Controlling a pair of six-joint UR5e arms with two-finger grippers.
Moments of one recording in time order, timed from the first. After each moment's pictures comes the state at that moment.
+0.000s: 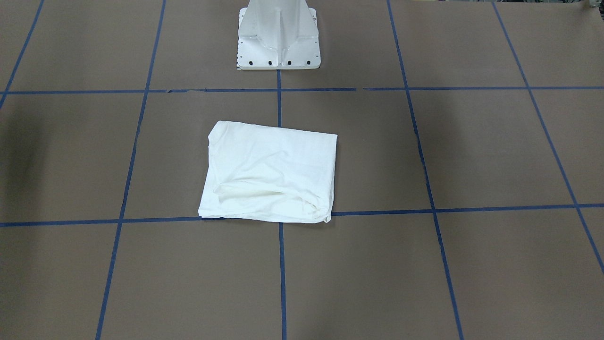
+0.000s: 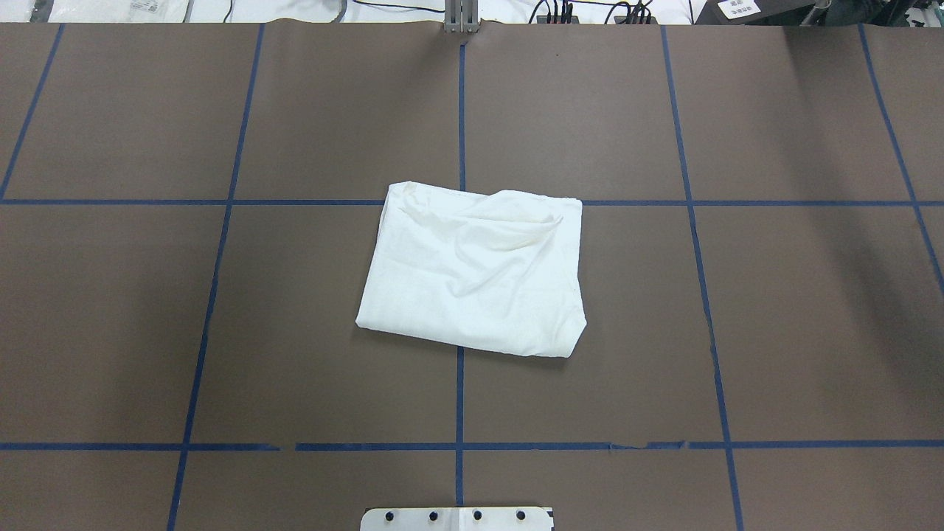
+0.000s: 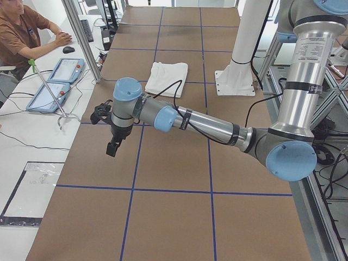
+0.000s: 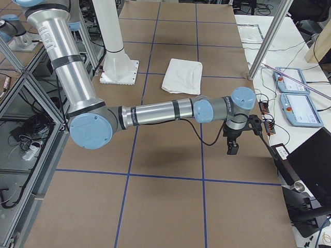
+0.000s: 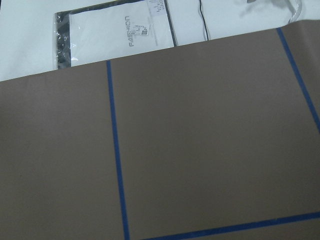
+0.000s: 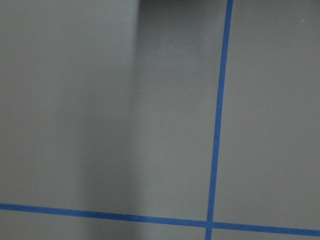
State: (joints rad) left arm -1.58 -1.72 -1.71 -1.69 -2.24 0.04; right arm 1.52 -1.26 1.43 -1.56 2.31 0.07
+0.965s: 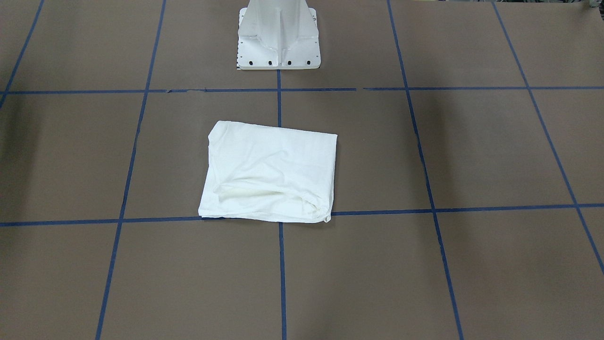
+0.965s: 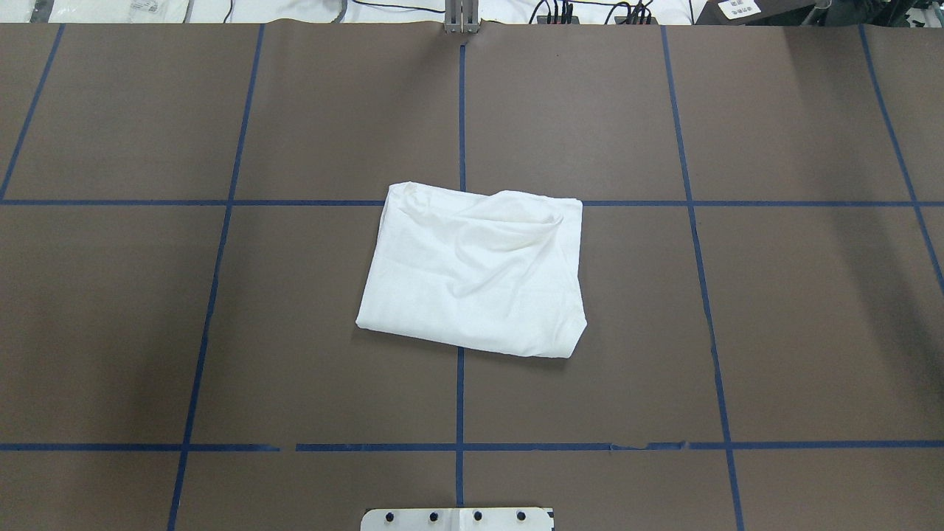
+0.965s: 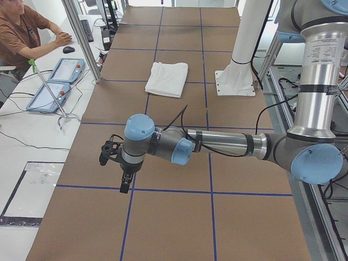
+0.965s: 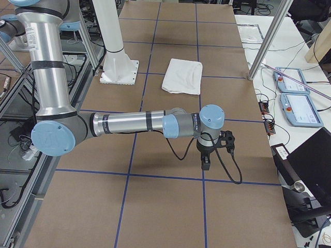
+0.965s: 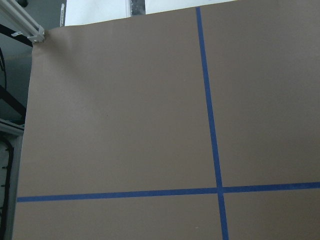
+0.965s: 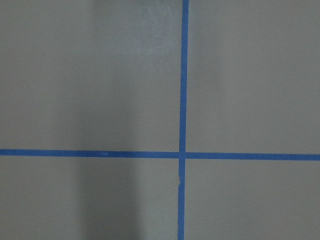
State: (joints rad) left arm -1.62 -1.60 -1.60 -1.80 -2.21 -0.12; right arm 1.54 -1.46 1.58 -1.59 2.32 0.12
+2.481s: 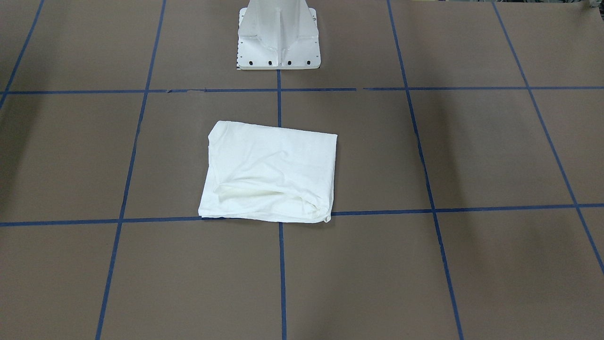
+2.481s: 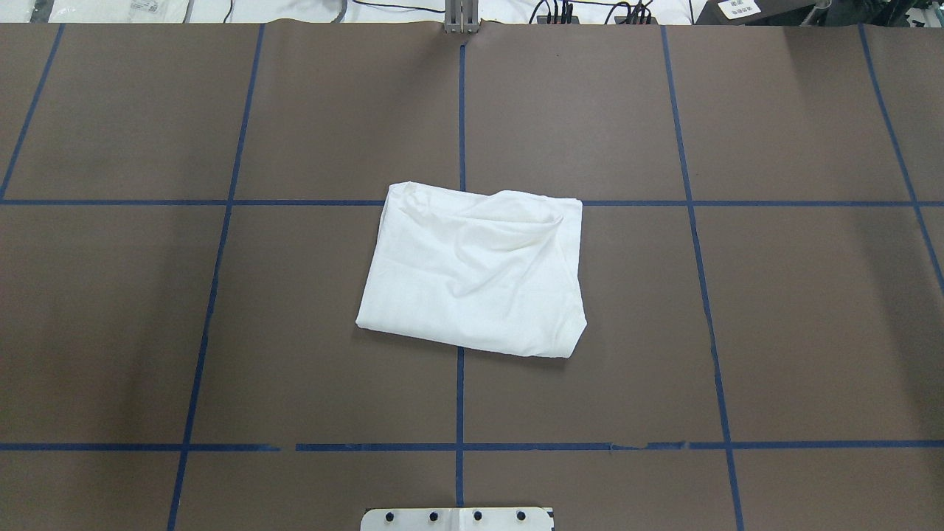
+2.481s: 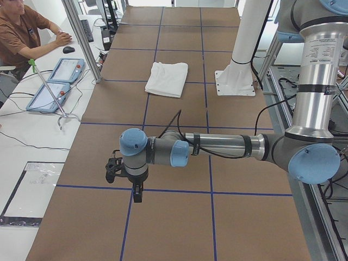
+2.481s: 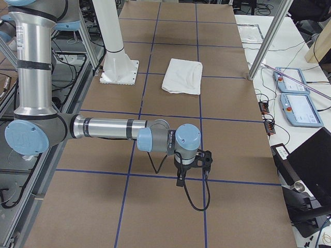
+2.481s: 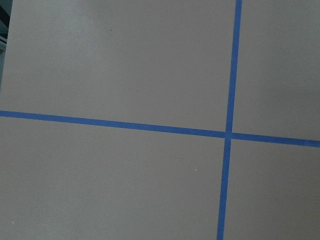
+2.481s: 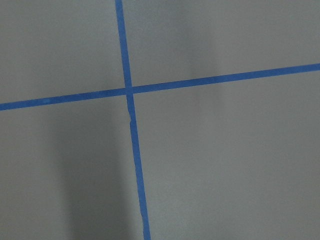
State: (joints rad) left arm -1.61 -1.61 -1.55 -1.63 -2.27 -0.12; right arm 1.60 -1.63 1.63 -1.59 2.32 0.11
